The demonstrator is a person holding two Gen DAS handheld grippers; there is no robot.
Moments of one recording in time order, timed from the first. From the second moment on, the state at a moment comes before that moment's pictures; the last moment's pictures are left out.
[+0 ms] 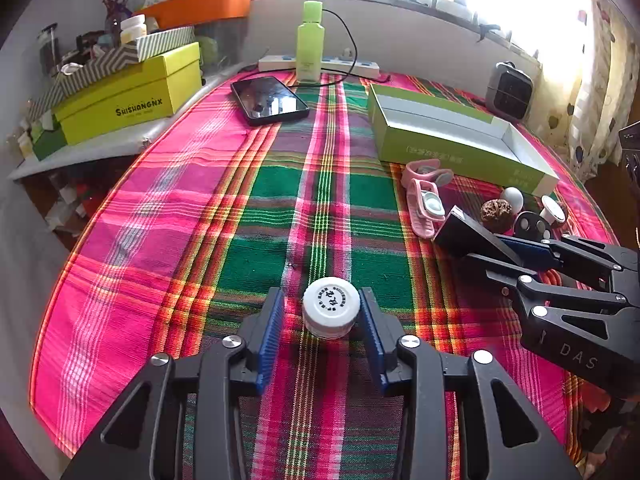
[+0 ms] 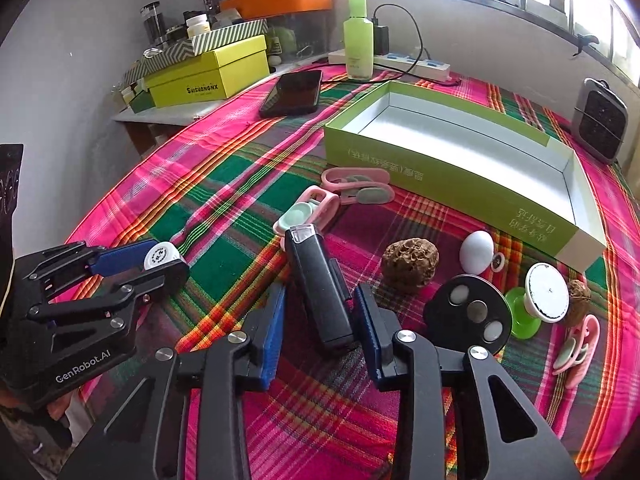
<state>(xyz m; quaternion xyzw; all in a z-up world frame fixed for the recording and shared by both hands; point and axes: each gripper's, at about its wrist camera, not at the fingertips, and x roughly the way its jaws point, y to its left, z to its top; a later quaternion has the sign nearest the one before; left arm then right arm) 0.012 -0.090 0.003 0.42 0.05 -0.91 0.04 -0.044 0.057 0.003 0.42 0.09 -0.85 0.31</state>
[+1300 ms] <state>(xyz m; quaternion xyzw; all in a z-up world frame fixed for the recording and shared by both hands) -0.009 -0.068 0.028 0.40 0.05 -0.91 0.00 -0.048 0.091 0.032 0.40 0.05 -0.87 0.28</state>
